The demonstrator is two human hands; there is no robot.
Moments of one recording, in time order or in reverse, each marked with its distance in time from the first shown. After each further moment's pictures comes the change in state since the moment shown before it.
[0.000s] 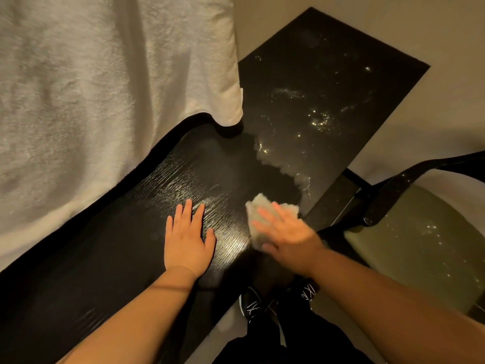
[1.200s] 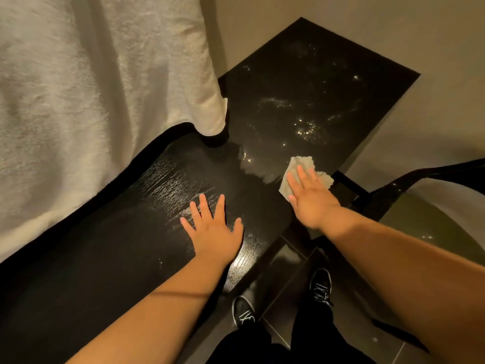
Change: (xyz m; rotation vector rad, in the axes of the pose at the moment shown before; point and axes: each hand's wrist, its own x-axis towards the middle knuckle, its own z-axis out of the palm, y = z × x) left_hand 0.040 0.118 0.009 -0.101 -0.143 -0.189; right_hand 0.027 0.137 -0.043 0.151 -0.205 0.471
